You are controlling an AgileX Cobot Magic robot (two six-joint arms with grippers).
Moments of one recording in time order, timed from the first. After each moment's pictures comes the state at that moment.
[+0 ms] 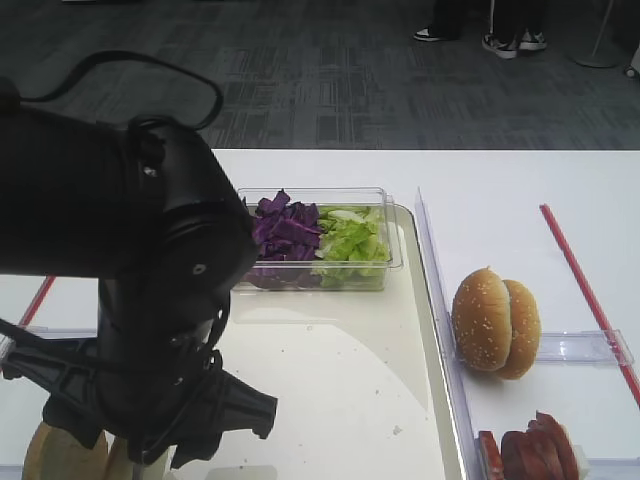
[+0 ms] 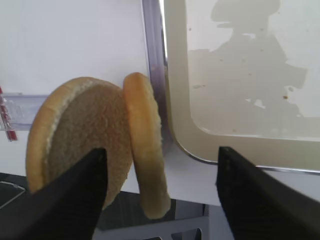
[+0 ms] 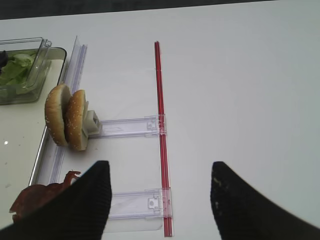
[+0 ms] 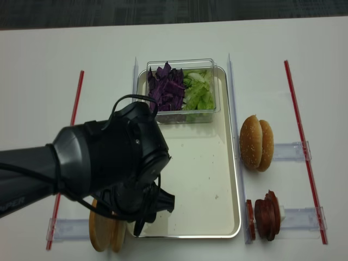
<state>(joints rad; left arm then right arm) -0.93 1.64 -1.01 0.24 1.20 -0.97 -0.05 -0.02 -0.49 0.00 1.12 0.06</state>
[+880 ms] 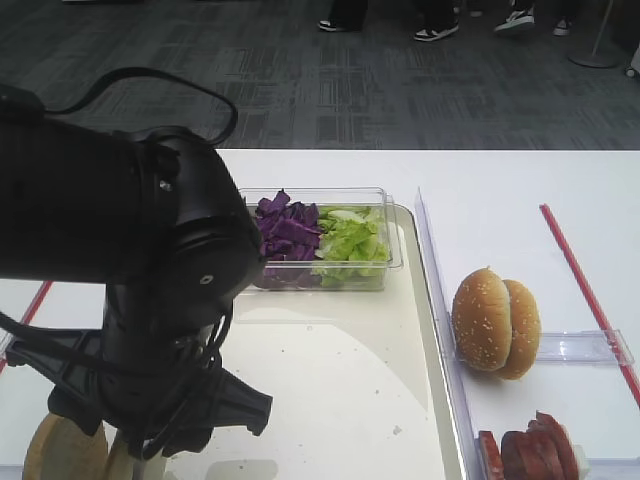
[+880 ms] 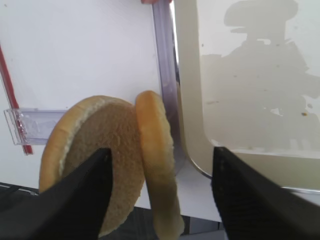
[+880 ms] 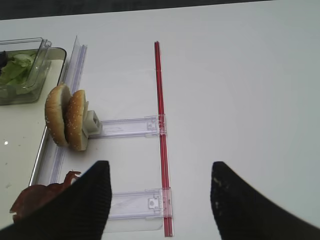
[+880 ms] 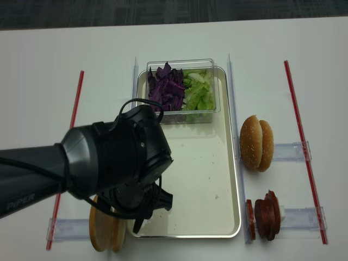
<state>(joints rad) -0.93 1.66 -1.01 0.29 1.20 -0.97 -0.05 -0.02 -0.49 0.00 1.12 0.06</state>
